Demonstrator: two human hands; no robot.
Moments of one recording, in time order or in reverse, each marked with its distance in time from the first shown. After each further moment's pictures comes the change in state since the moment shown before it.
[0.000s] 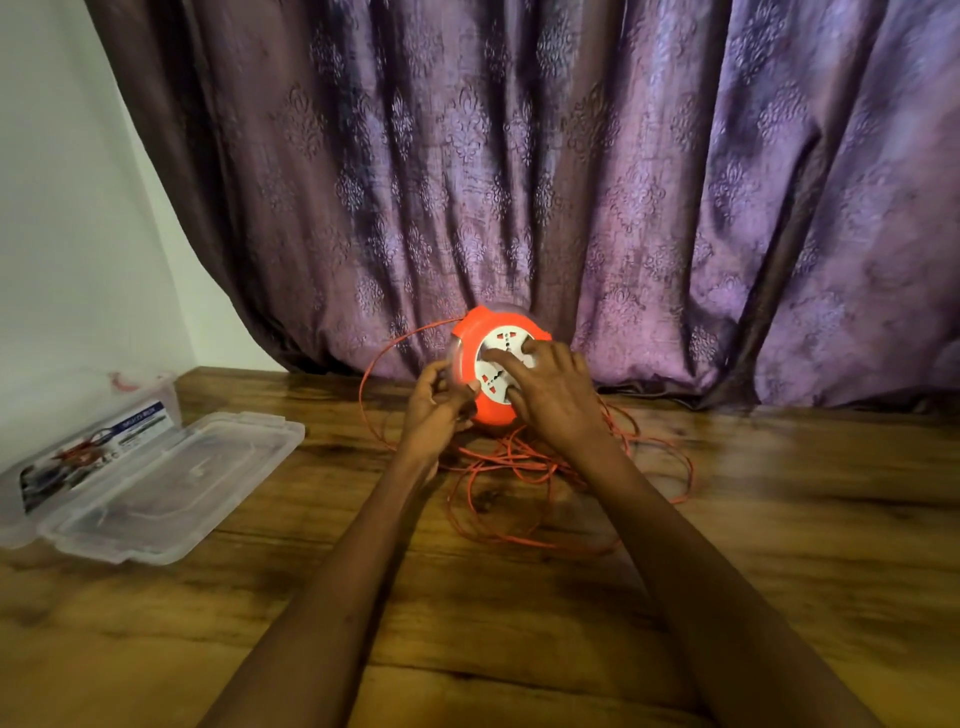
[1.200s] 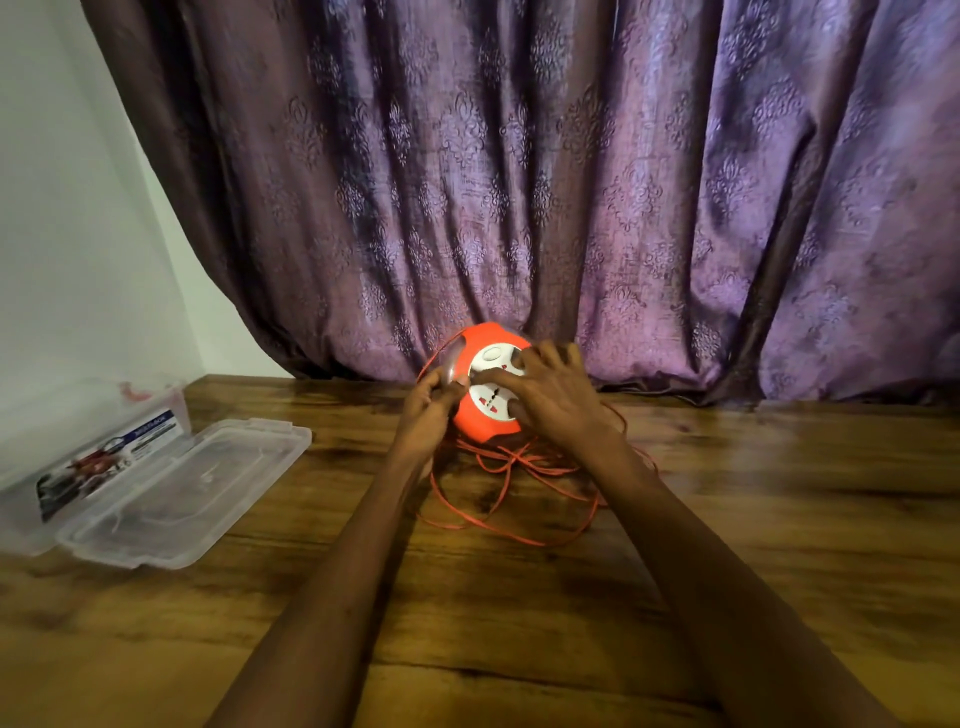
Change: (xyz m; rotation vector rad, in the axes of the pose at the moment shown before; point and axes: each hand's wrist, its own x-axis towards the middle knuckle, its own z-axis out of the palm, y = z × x) left_hand 0.006 -0.001 -0.011 -0.066 -0.047 0.003; right_hand 0.005 -0.002 -0.012 -0.083 -0.052 -0.166
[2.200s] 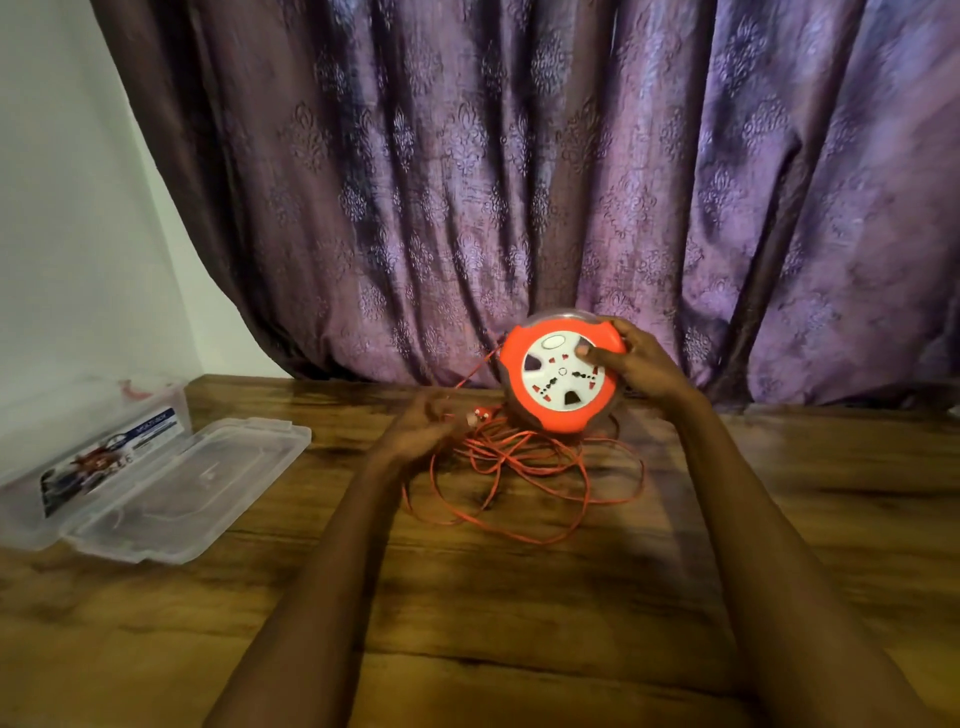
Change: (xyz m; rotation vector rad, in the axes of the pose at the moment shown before) left_hand 0.002 -0.003 -0.033 0.389 -0.221 -0.088; right_hand -0.018 0.095 -0.023 1.404 -0.013 0.657
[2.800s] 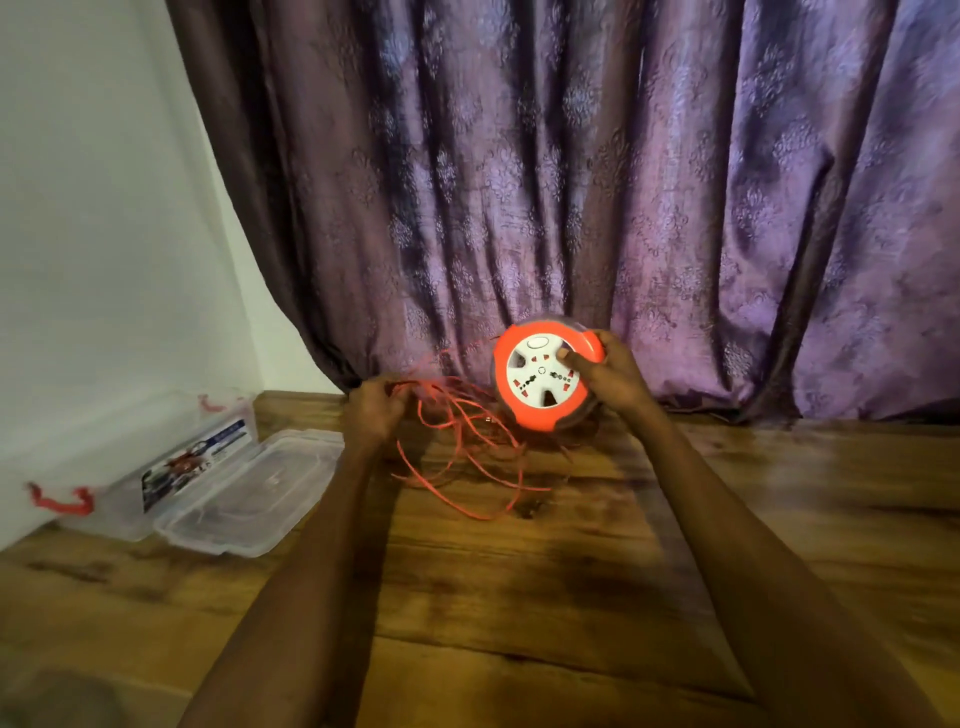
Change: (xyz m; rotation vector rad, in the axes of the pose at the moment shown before) left_hand -0.017 0.037 -0.095 0.700 0.553 0.031; right_hand 0.007 -0.011 0.079 0.035 0.170 -0.026
